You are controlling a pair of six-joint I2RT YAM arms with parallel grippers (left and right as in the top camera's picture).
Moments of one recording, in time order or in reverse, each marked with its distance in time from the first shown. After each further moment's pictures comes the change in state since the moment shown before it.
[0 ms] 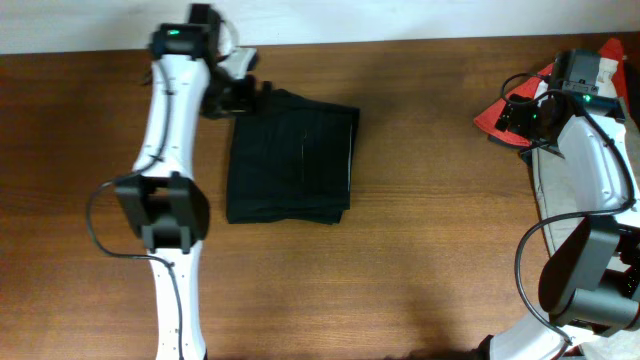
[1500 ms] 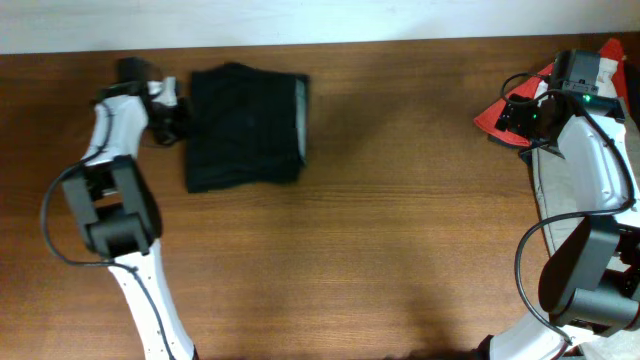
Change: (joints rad) left arm 0.290 -0.017 -0.514 0.638 0.044 -0.299; right arm 0.000 0.000 0.000 0.000 0.000 0.002
